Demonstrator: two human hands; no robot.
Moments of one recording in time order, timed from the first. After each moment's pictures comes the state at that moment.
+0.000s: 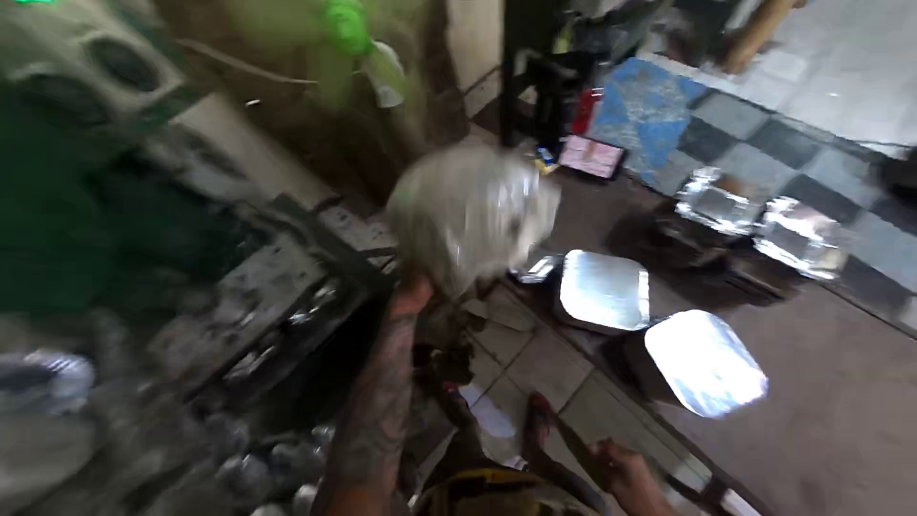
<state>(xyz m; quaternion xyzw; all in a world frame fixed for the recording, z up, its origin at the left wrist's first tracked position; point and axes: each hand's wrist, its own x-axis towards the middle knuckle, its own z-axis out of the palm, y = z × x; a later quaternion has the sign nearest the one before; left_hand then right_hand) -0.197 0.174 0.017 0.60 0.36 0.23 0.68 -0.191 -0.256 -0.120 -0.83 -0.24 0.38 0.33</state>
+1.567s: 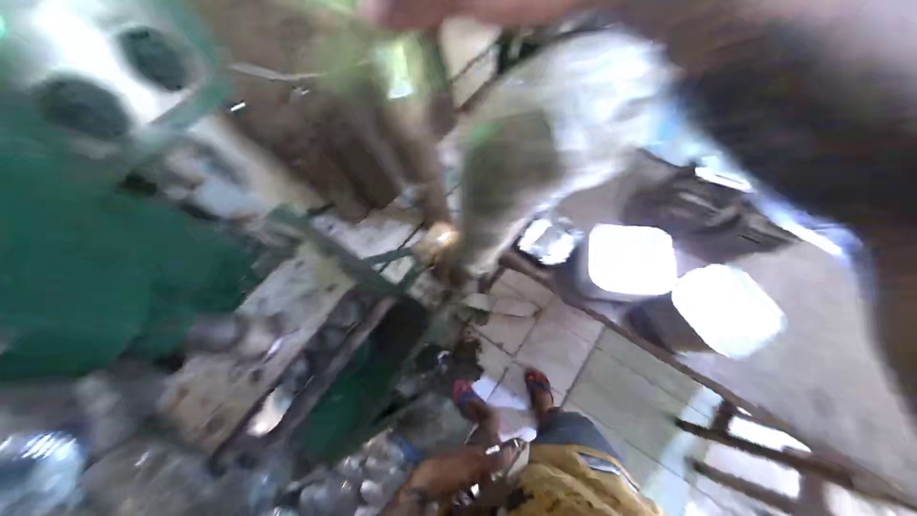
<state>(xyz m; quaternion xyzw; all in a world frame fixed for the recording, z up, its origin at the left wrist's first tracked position) -0.397 0.130 -0.029 0.59 0.23 -0.48 0.61 0.042 0.105 0.218 -0.47 -0.74 0.33 0.35</state>
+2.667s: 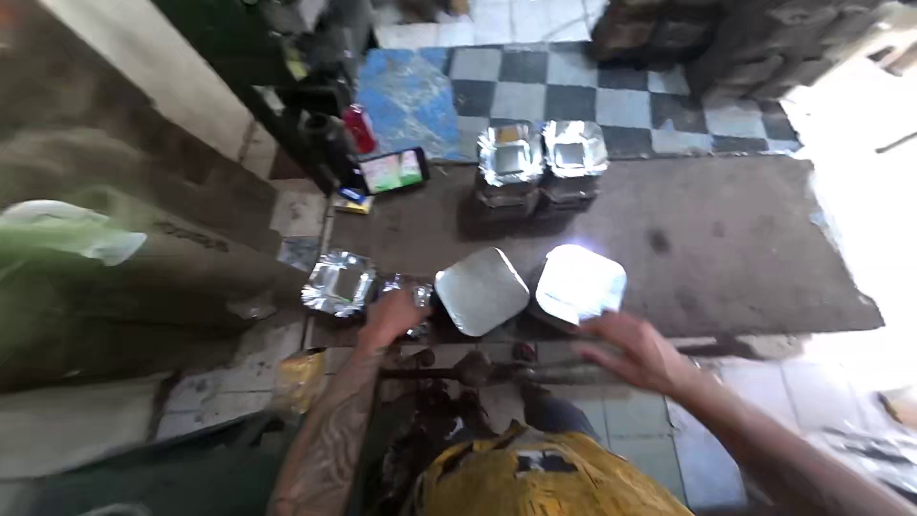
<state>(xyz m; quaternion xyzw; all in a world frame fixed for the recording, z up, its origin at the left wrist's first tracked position) 0.032 0.152 -0.087 0.94 0.02 -0.29 0.17 -0.094 -0.237 0.009 -0.91 -0.25 0.06 0.32</state>
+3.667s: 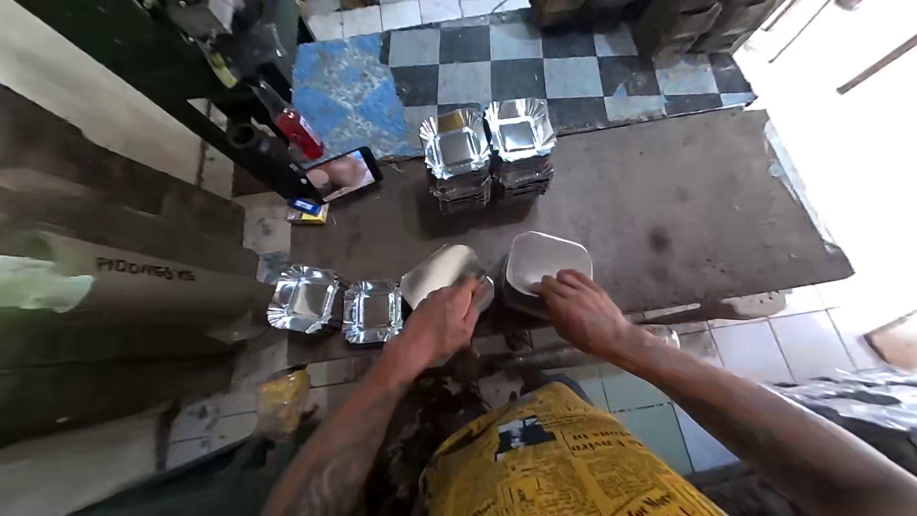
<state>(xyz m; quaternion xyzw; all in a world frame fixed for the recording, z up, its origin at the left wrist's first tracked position) -0.012 0.026 0.012 0.90 -0.25 -0.26 0.24 -0.080 -0.239 -0.023 -0.96 -0.21 -0.01 0.16</state>
